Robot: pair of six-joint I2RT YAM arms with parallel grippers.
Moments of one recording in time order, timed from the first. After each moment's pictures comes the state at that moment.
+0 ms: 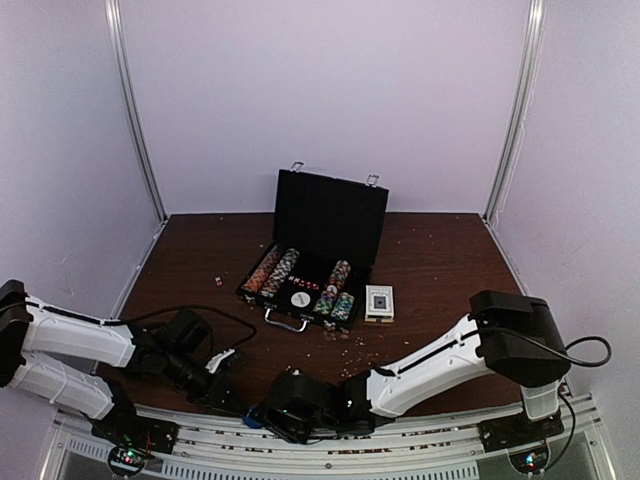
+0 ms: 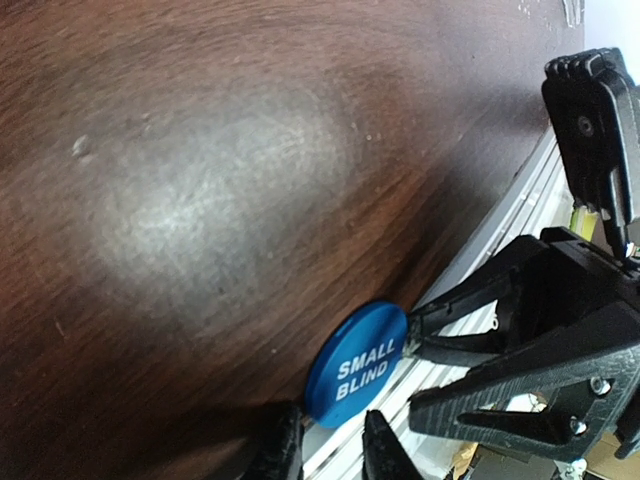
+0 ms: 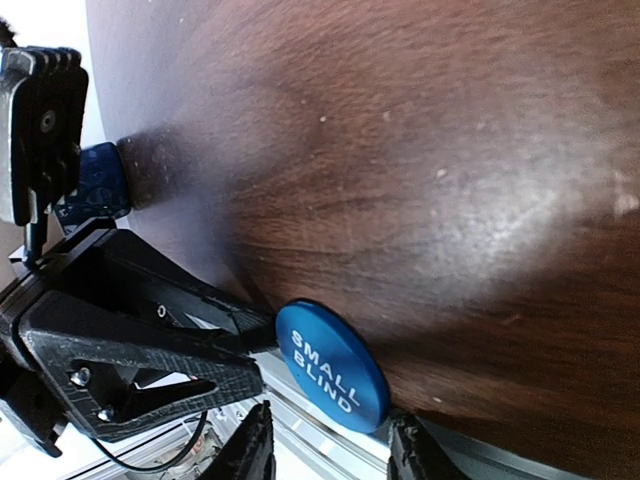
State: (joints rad) left arm -0.79 1.24 0.32 -0.21 0.69 -0.63; right arm 1.48 2.09 1.19 0.20 0.09 1.76
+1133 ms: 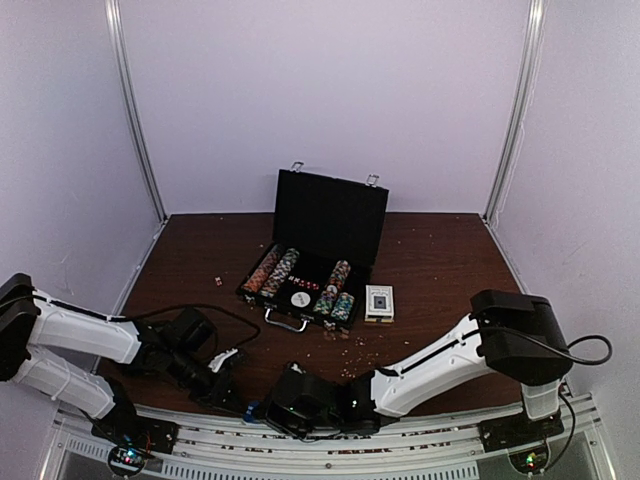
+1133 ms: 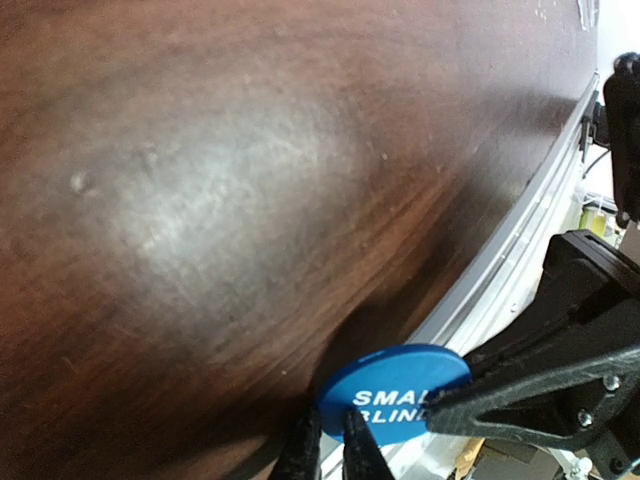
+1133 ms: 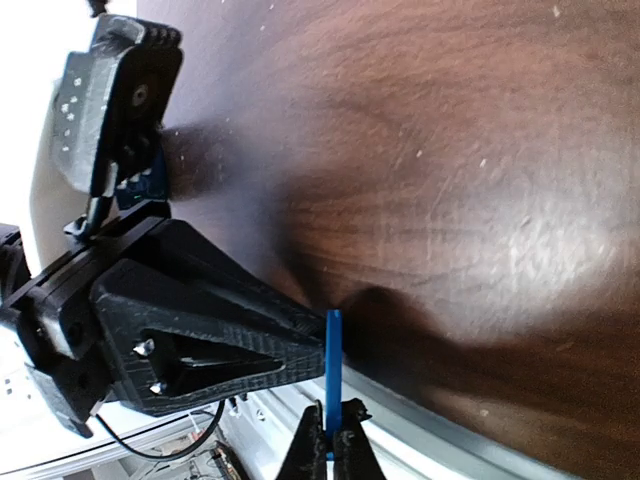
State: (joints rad) left arm -0.79 1.29 0.35 -0.22 0.69 -0.62; right arm 1.47 2.08 1.15 0.33 0.12 1.67
